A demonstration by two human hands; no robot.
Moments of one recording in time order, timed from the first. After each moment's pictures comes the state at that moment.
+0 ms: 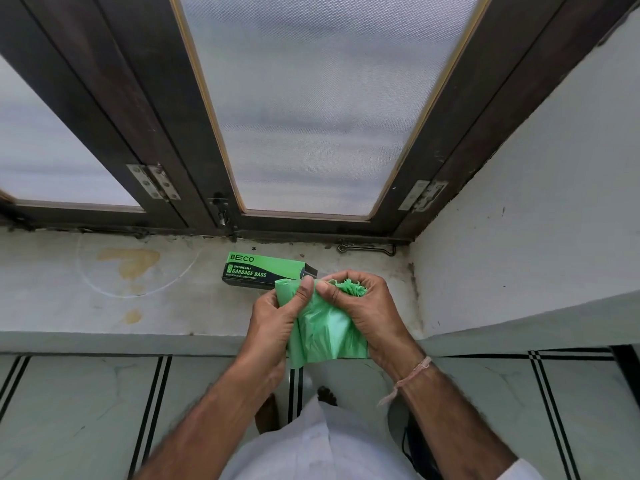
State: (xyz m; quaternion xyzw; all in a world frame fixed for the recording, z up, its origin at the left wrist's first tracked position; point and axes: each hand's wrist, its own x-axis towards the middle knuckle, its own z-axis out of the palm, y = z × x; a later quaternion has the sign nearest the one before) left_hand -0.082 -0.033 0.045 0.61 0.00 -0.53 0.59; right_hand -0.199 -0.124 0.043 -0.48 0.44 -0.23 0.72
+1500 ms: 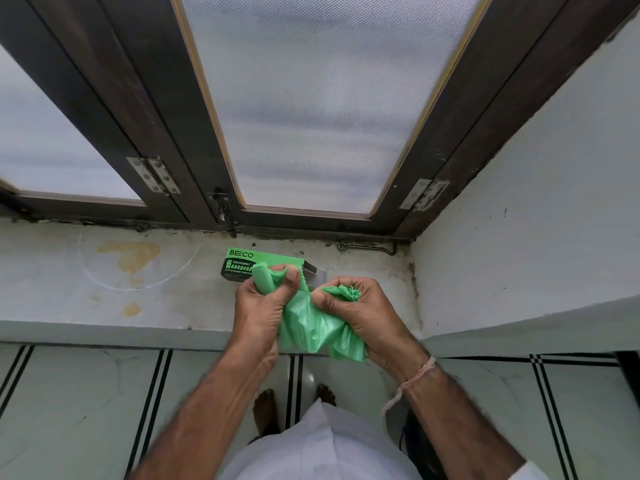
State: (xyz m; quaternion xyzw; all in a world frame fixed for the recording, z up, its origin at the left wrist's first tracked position) left_hand -0.073 -0.042 0.034 0.60 -0.01 -0.41 0.69; right_hand -0.206 -0.126 0.039 -0.50 0.39 -0.16 0.76
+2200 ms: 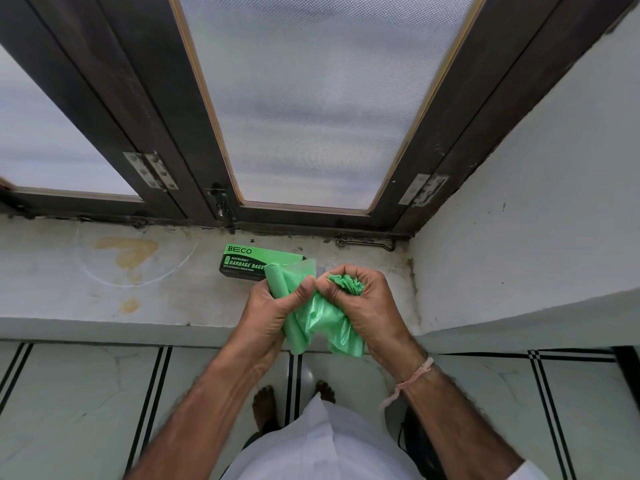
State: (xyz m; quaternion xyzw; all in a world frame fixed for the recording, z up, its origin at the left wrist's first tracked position) left_hand -0.075 -0.032 0.037 0.54 -0.06 -0.54 0.64; right_hand -0.207 -0.124 0.040 -0.56 0.40 -0.23 0.69
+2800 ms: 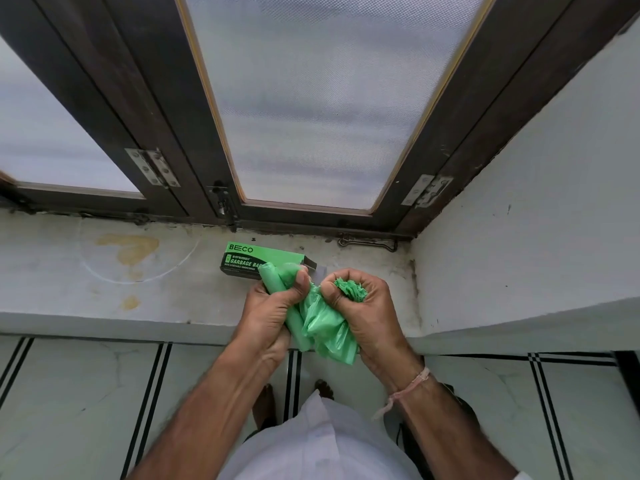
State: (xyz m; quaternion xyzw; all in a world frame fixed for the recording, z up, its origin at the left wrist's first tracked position) left_hand -0.082 -0.042 0.037 0.50 0.06 -0.51 0.70; right_hand -0.203 -0.113 0.037 -0.51 0.39 -0.27 0.72
